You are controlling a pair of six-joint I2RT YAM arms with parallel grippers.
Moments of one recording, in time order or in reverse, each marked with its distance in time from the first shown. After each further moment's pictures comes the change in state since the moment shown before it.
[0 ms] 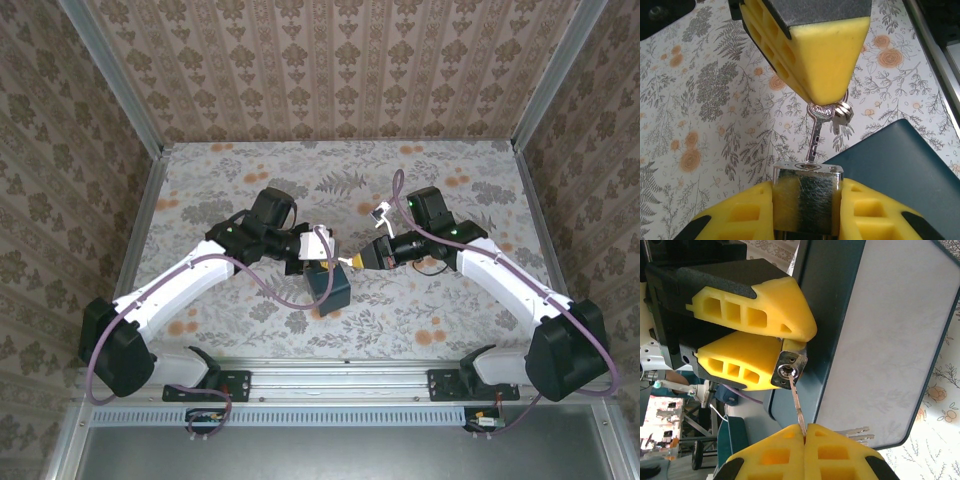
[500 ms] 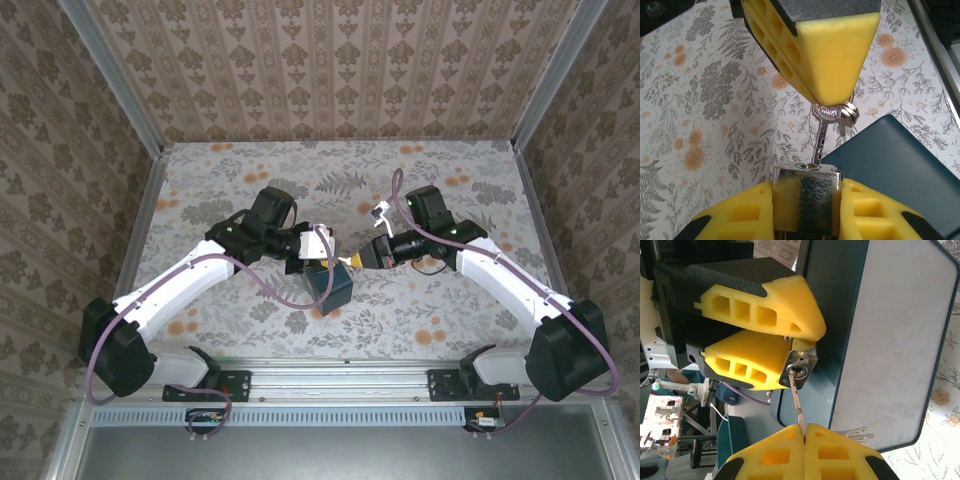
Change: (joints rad) left arm 0.000 0.000 0.005 -0.001 -0.012 0.000; right arm 0.009 0.000 0.011 0.003 0.001 0.000
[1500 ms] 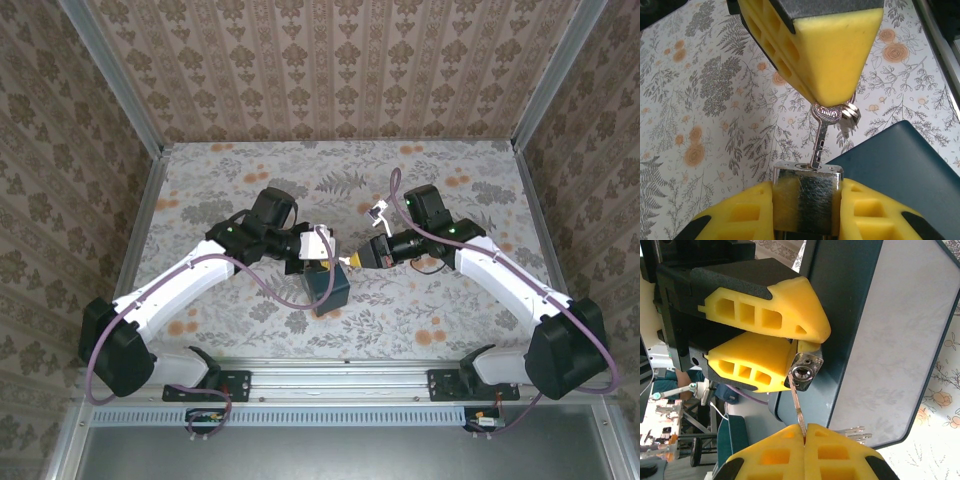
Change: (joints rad) left arm -0.006 0.000 0.003 -0.009 -0.021 0.001; right arm 0.008 0.011 0.011 -0.002 0.001 0.000
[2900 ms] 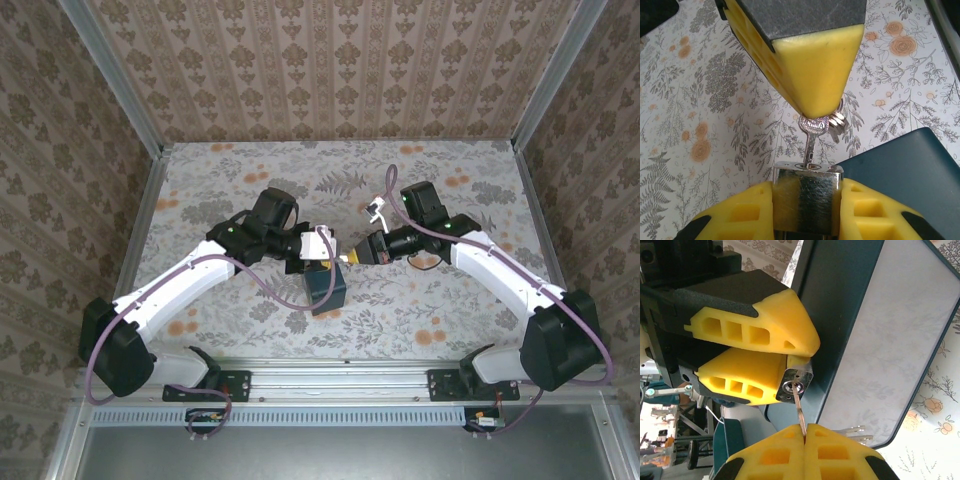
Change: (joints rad) left arm -0.008 0.000 0.001 0.003 -0.038 0.009; right arm -0.001 0.046 0.035 -0.002 0.018 -0.007
